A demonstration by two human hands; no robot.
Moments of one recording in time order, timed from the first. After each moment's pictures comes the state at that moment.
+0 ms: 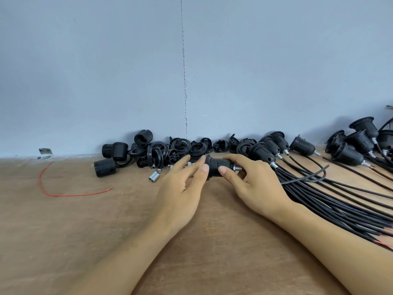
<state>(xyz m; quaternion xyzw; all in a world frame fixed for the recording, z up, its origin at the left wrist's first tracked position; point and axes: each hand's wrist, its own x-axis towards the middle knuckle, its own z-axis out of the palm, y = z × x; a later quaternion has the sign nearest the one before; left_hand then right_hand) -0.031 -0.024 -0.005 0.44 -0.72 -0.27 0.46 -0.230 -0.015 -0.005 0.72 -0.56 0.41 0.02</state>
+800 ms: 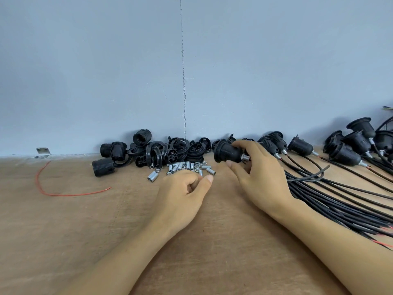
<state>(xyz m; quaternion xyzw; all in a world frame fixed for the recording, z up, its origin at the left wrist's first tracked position) -0.033 -0.027 -0.014 0.43 -0.75 -0.21 0.45 -0.231 -0.014 0.002 0.65 -0.61 0.44 0.08</state>
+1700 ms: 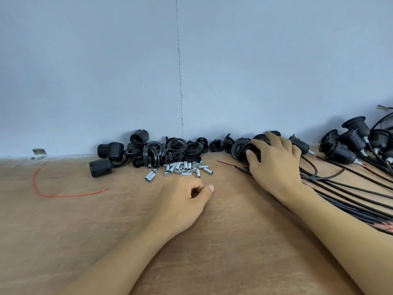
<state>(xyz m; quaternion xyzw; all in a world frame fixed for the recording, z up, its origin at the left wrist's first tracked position) -0.033 -0.027 -0.016 0.44 -0.80 -0.18 0.38 -0.265 -0.032 0.012 0.56 -0.76 0.28 0.16</state>
